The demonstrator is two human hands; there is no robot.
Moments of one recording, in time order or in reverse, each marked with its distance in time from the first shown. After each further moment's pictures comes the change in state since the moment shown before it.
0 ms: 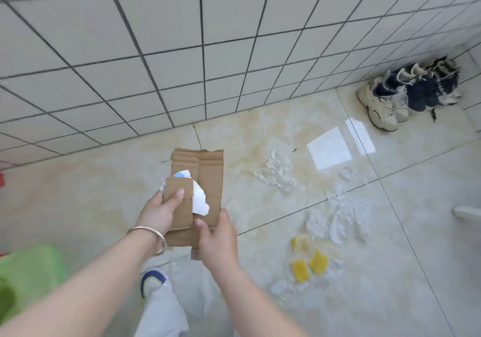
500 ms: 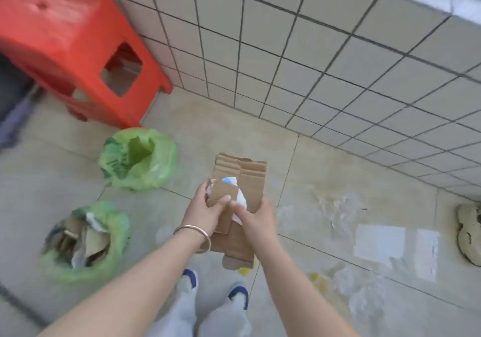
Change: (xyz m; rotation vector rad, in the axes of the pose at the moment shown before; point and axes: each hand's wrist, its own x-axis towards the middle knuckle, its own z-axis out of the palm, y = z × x) left_hand -0.188 -0.116 -0.105 -0.234 0.346 0.042; right_hand -0.160 -0.020 0.050 -0.258 -0.425 -0.124
